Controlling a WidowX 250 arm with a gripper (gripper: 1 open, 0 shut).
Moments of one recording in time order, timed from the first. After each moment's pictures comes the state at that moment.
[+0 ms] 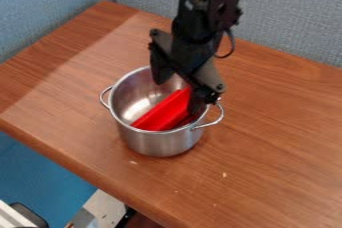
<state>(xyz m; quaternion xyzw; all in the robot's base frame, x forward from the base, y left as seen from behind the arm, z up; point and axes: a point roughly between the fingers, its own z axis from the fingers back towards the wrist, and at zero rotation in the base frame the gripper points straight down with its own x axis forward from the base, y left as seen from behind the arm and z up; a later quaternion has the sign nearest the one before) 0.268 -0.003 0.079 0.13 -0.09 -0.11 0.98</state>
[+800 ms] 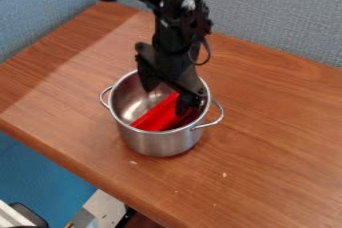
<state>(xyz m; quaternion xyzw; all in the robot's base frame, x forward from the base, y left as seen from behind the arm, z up) 0.278 0.016 0.054 0.10 -0.11 -0.08 0.99</state>
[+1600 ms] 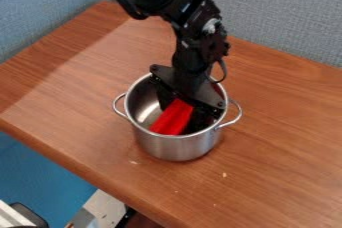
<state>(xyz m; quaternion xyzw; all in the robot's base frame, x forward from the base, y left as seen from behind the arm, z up) 0.288 0.000 0.027 0.09 -0.09 -0.01 0.99</state>
